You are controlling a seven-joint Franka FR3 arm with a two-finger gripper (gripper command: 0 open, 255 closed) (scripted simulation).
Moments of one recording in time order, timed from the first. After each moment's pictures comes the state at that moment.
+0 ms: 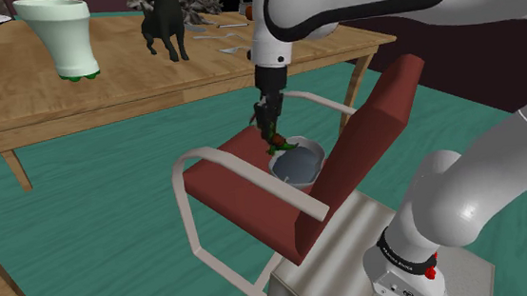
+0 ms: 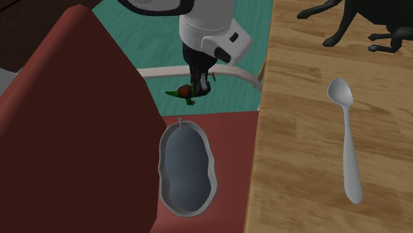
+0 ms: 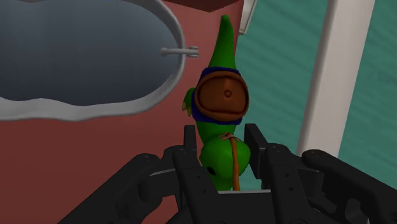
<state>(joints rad) 0.16 -0.37 0.06 -2.20 0.17 1.71 -0.16</state>
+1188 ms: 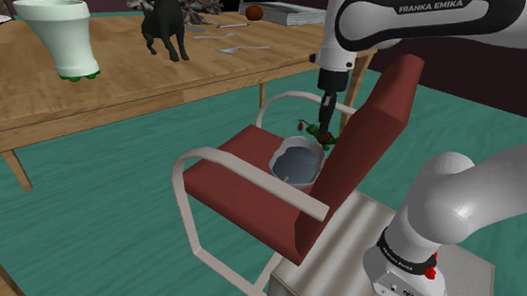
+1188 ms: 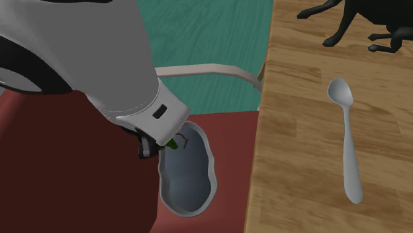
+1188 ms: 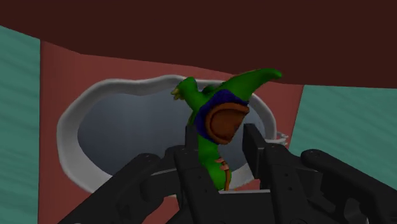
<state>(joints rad) 0.03 -0.69 -0.15 -2.49 0.01 1.69 -0.42</state>
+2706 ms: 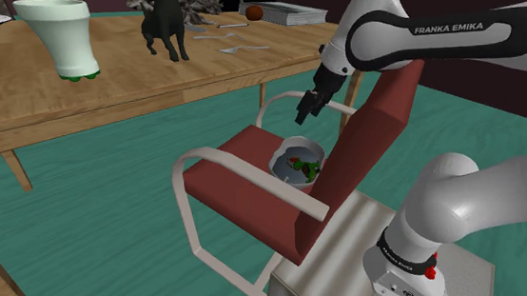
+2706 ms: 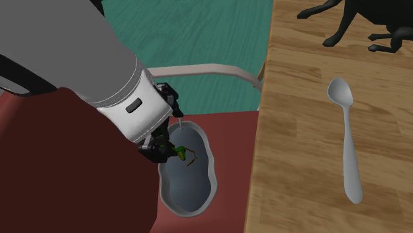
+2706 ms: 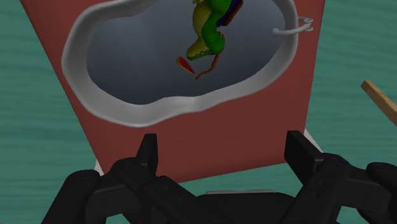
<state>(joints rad) -0.02 -0.82 -0.09 -2.66 0.10 2.09 -0.16</state>
